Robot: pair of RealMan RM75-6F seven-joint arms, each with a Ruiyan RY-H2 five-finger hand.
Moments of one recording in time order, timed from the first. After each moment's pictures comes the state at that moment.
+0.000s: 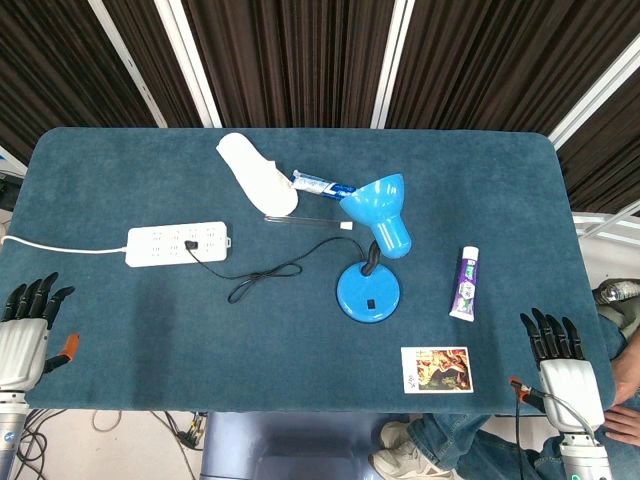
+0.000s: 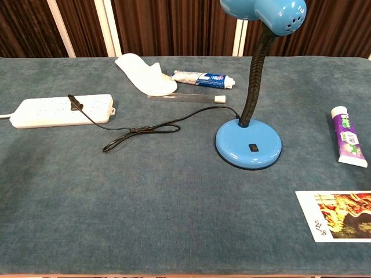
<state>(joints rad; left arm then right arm) -0.10 -1.15 -0.04 -1.72 1.40 1.45 0.23 0.06 -1.32 -0.10 -1.53 -1.53 1.67 -0.18</state>
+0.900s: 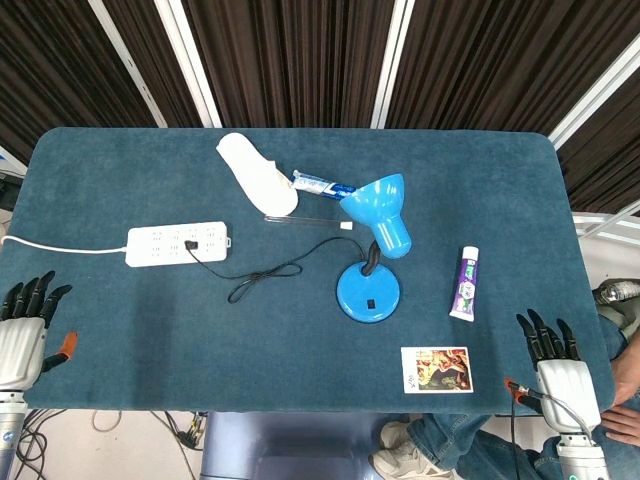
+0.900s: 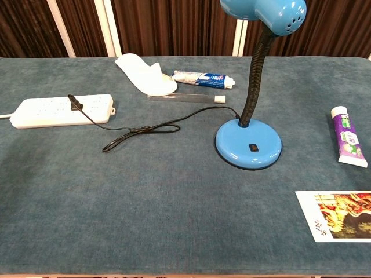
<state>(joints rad) -0.10 -1.16 -0.05 -1.72 1.40 1.45 0.23 0.03 -1.32 -0.06 -1.56 -1.57 1.63 -0.15</state>
